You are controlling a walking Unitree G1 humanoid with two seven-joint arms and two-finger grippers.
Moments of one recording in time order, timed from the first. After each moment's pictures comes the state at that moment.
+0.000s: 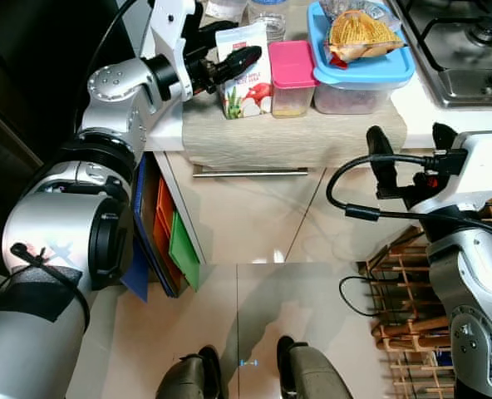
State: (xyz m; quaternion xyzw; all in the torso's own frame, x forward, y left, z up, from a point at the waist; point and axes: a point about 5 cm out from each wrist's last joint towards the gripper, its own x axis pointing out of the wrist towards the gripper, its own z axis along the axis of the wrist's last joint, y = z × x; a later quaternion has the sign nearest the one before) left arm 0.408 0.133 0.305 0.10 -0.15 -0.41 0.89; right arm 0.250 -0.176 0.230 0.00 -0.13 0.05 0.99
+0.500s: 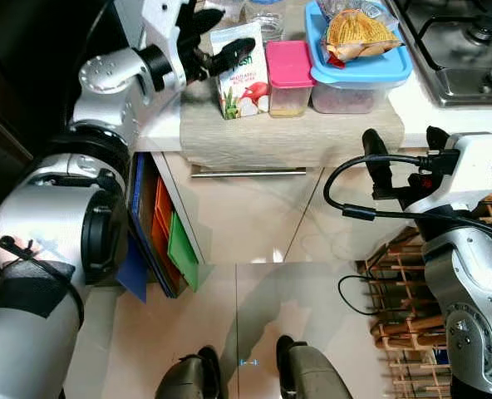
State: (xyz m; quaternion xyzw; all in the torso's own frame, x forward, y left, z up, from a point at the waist) left arm 0.409 0.142 0.318 0.10 -0.15 -0.39 0.90; right arm 0.254 -0.175 0.224 0.01 -0.12 0.05 0.99
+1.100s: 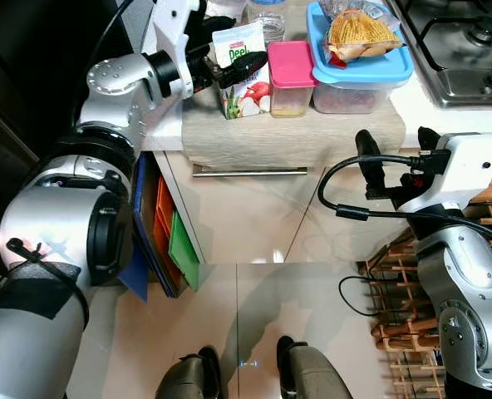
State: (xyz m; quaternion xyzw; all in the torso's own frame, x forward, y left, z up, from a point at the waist) left arm 0.408 0.128 0.307 0.10 -0.13 -0.43 0.89; right arm 0.258 -0.170 0.221 0.01 -0.12 0.06 0.99
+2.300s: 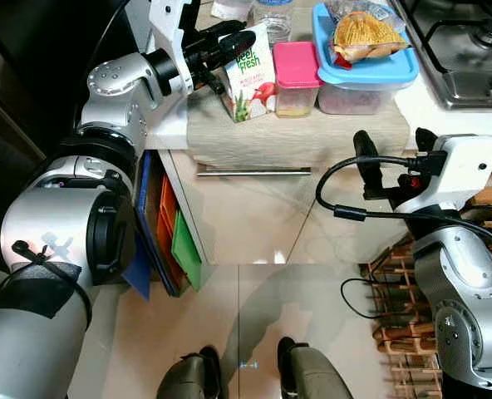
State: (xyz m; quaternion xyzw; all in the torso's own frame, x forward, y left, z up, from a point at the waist) left arm 0.407 0.131 0.310 0.07 -0.15 -0.43 0.89; right arm 0.260 -0.168 0.219 0.02 -0.12 0.06 0.99
